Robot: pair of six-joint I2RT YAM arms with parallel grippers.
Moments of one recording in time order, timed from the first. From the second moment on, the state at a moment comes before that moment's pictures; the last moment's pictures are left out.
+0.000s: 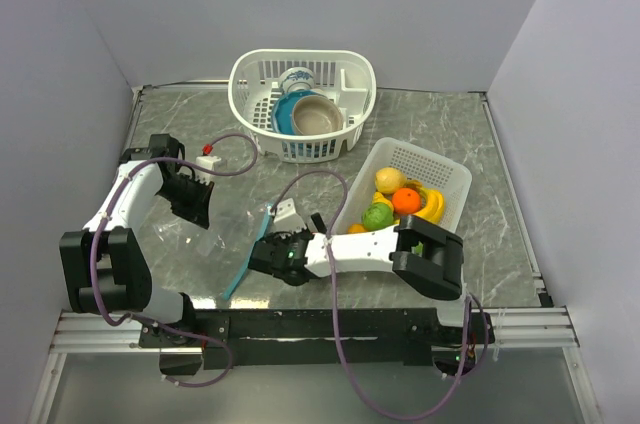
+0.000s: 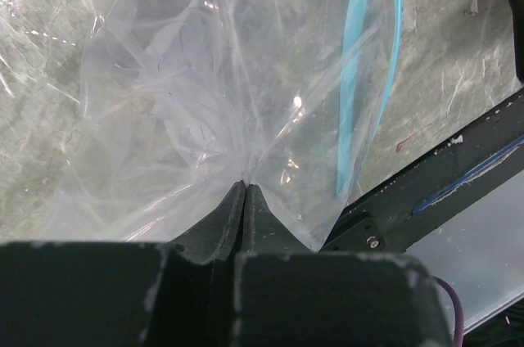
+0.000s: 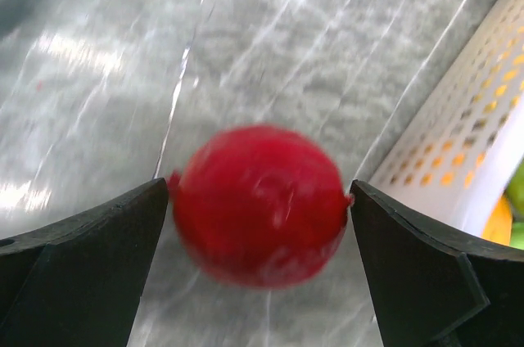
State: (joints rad) left arm 0.07 1.44 1.08 -1.10 0.43 0.53; right arm 1.32 1.93 1.29 -0.72 0.87 0.81
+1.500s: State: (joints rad) left arm 0.07 1.44 1.09 -1.10 0.43 0.53; right arm 0.85 1.39 1.00 -0.73 0.89 0.84
